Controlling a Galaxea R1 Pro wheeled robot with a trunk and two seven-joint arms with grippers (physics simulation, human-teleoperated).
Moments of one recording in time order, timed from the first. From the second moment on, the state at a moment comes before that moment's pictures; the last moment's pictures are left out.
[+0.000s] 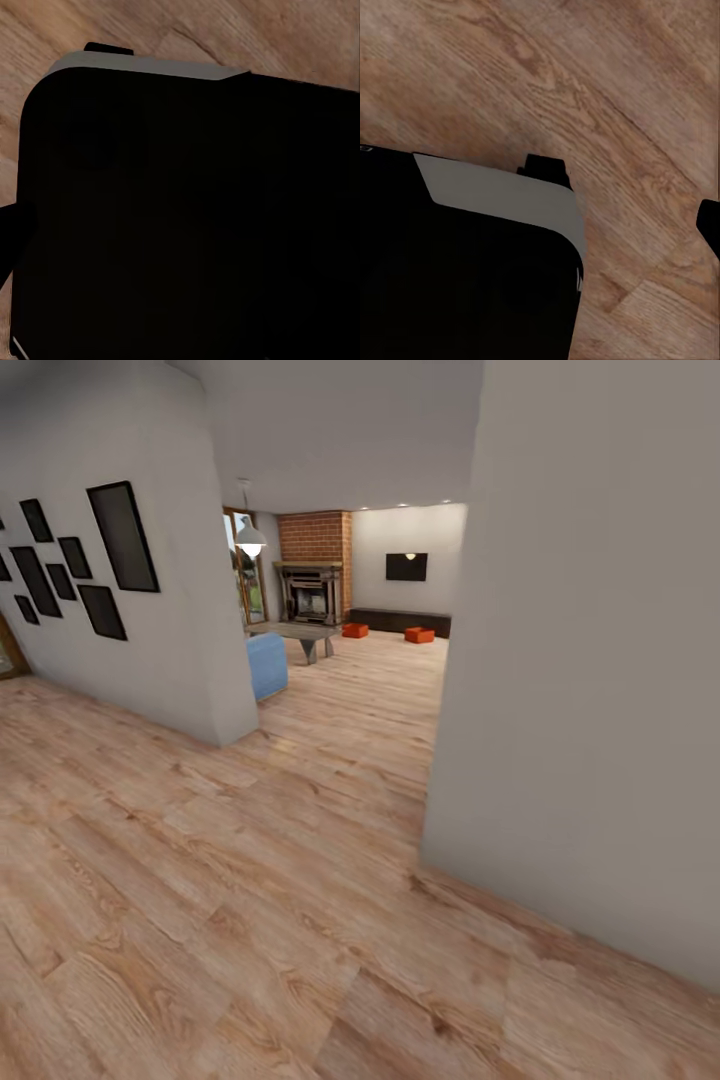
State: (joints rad) left arm 0.00 -0.07 0.02 -0.11 0.14 -0.12 -0.02; right arm -0.23 0.03 0.61 0.03 -0.42 -0.09 -0.05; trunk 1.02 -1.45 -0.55
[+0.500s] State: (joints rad) left arm 0.00 -0.07 0.02 -0.11 0.14 -0.12 -0.02; right arm -0.23 0.03 0.61 0.03 -0.42 -0.09 -0.05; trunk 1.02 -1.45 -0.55
